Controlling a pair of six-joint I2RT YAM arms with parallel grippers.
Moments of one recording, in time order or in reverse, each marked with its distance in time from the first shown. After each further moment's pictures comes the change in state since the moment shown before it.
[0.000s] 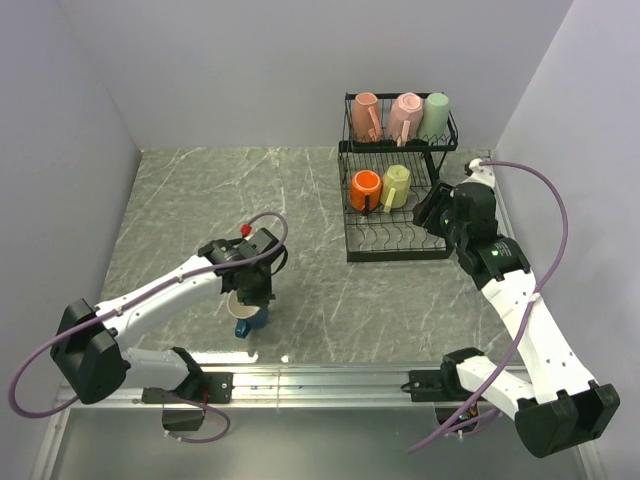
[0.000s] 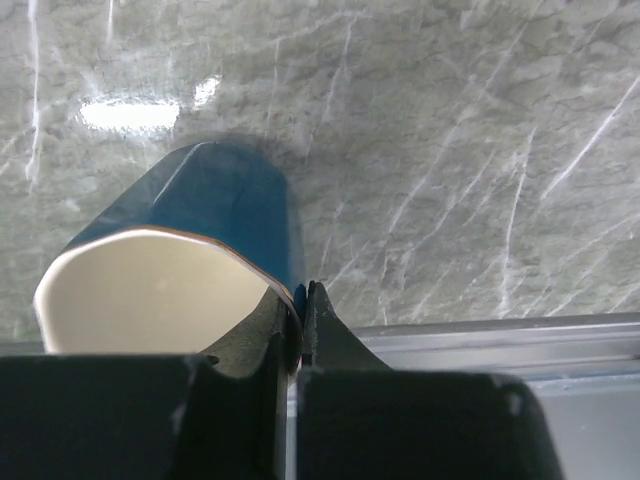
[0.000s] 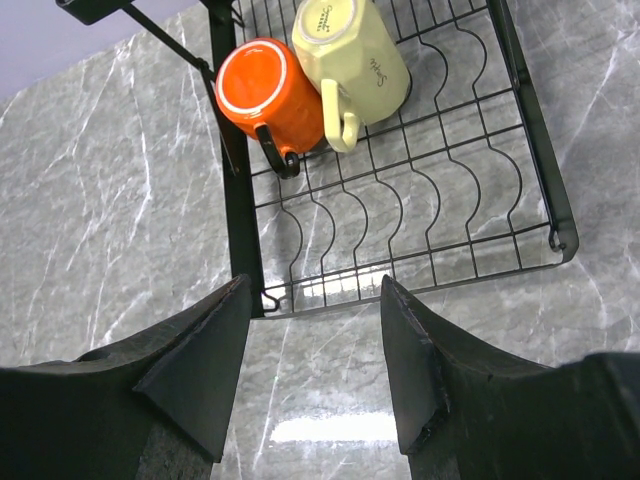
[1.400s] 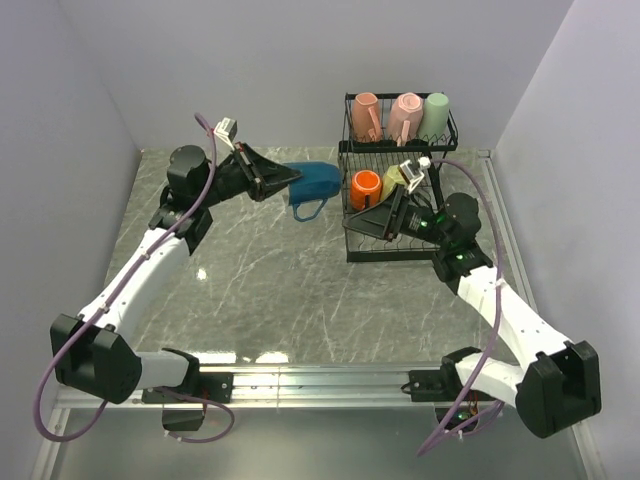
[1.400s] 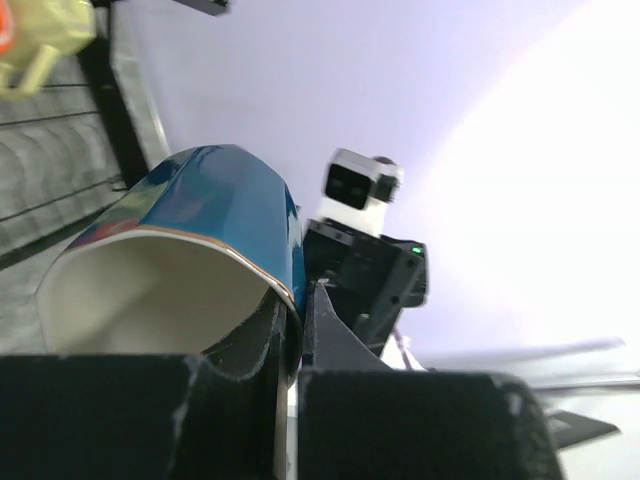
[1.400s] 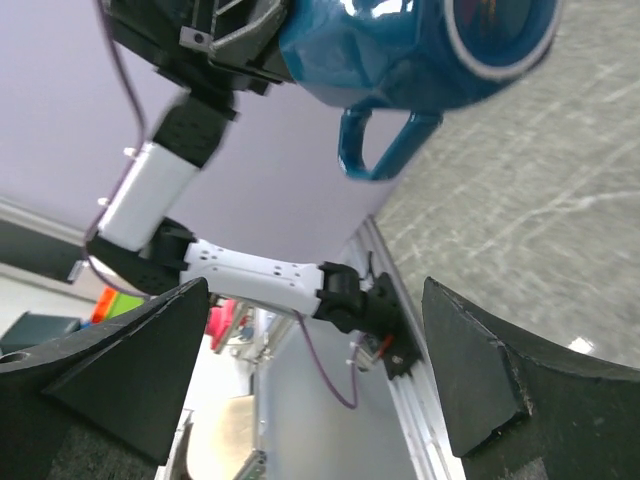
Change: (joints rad) left arm 0.457 0.016 0.206 1.056 0.840 -0.449; right arm 0.076 0.093 -0.256 0.958 -1.061 0.589
